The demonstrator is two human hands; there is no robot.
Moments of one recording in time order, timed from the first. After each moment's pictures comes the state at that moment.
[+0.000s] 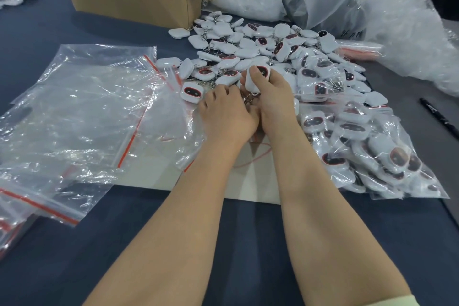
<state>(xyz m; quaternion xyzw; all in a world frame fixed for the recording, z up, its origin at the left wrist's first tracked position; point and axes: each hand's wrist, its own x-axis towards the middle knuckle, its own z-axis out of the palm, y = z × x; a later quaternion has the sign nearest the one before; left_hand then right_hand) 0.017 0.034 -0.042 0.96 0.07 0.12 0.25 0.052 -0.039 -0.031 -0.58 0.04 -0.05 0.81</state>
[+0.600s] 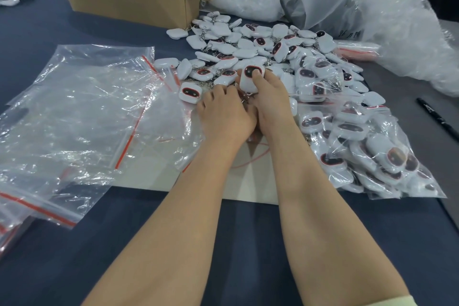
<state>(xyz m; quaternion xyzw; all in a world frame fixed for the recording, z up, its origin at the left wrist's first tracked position) 0.015 0.033 -0.039 0.95 0.08 0.11 0.27 0.053 -0.036 -0.031 -0.62 0.04 -0.04 0.78</state>
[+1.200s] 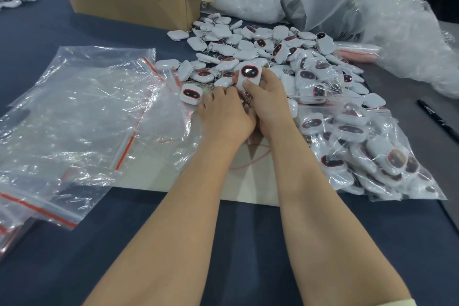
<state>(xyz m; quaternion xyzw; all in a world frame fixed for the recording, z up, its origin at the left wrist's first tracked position) 0.016 0.036 -0.035 0.96 0.07 0.10 0.26 0.047 -0.036 -0.029 -0.66 0.01 -0.05 0.75</state>
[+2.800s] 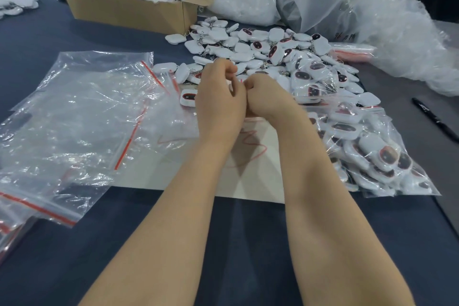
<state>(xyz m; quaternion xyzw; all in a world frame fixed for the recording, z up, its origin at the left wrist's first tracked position) 0.005 0.037 -0.014 0.79 0.02 0.33 0.52 0.031 -0.046 0.014 -0.91 -0.05 0.07 0.40</state>
